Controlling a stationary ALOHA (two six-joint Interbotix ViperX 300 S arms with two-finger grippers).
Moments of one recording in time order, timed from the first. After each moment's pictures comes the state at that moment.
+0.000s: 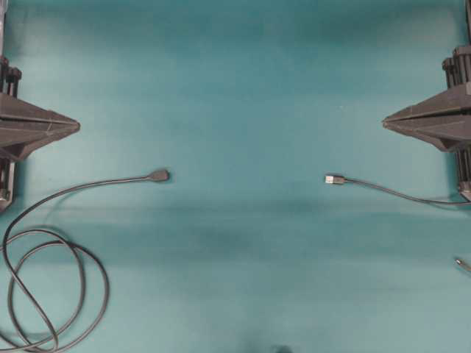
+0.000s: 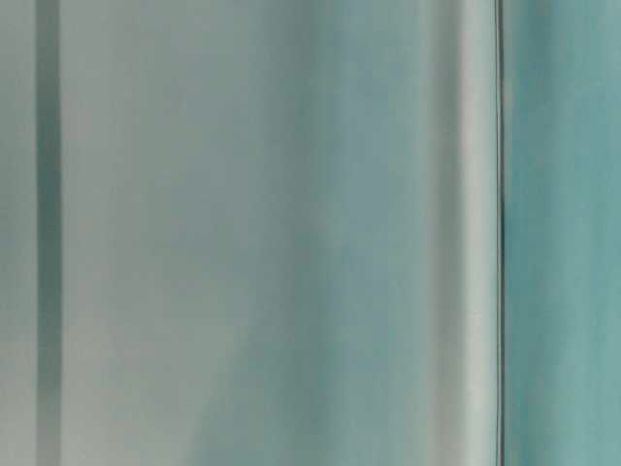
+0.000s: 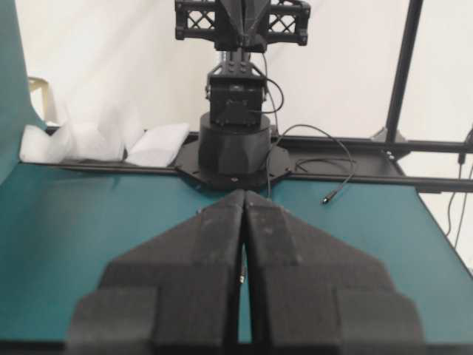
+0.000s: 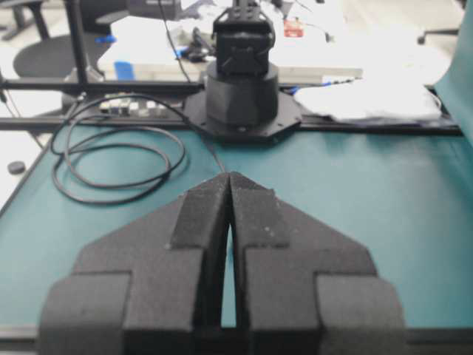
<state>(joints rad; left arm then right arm) 0.00 -0.96 1.17 0.00 -0.29 -0.02 0.00 -0.97 1.17 0.00 -0.29 0.00</state>
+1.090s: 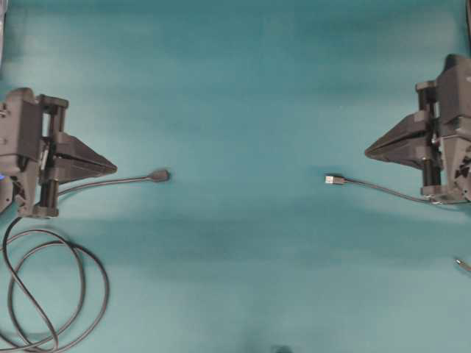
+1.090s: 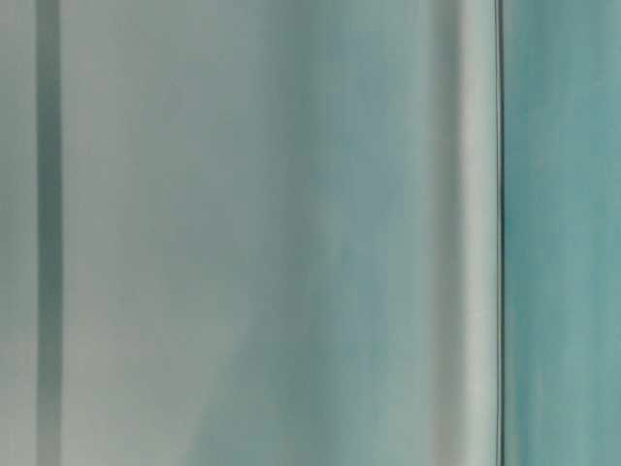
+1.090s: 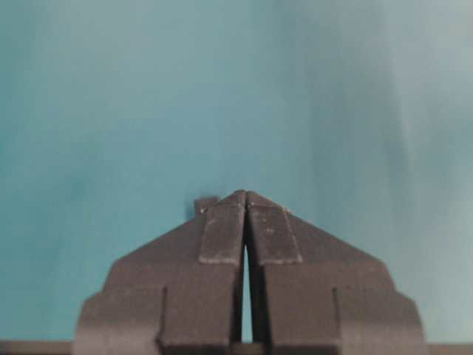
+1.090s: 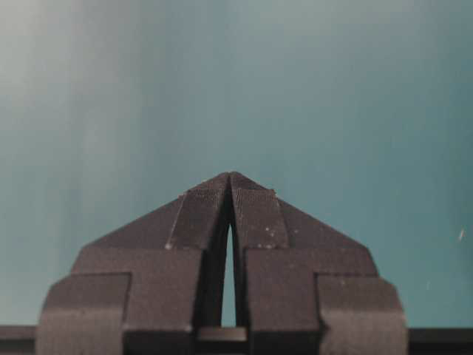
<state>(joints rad) -0.05 -0.67 1.10 0.01 0.21 -0.02 0.00 -0.77 1.14 -0.01 0.24 0.20</state>
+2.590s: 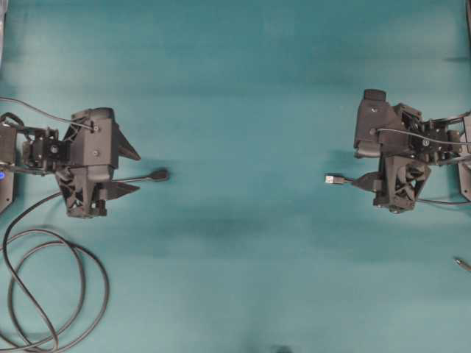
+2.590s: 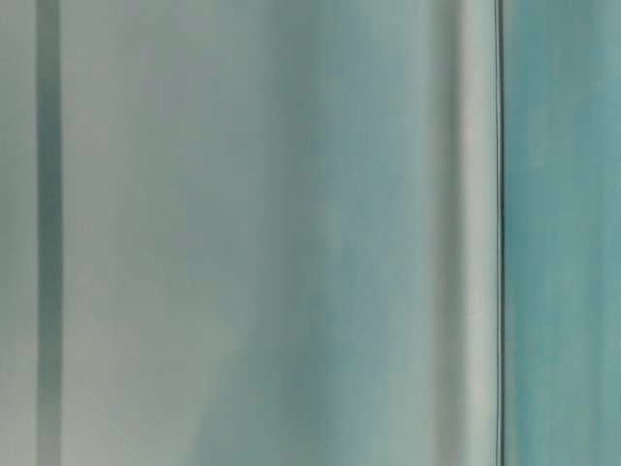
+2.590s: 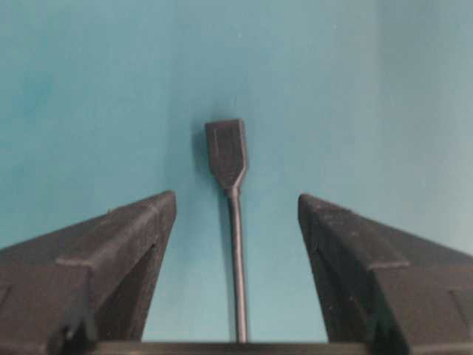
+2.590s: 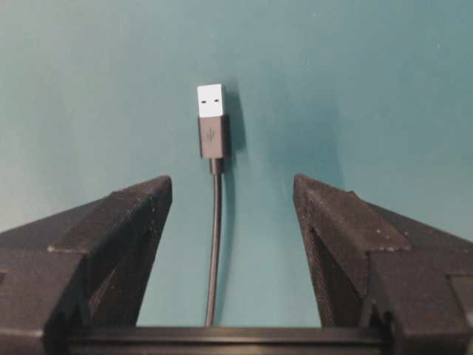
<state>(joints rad) -0.02 -0.27 1.06 0.01 0.12 -0.02 0.01 -0.35 1.10 -0.02 0.25 0.27</state>
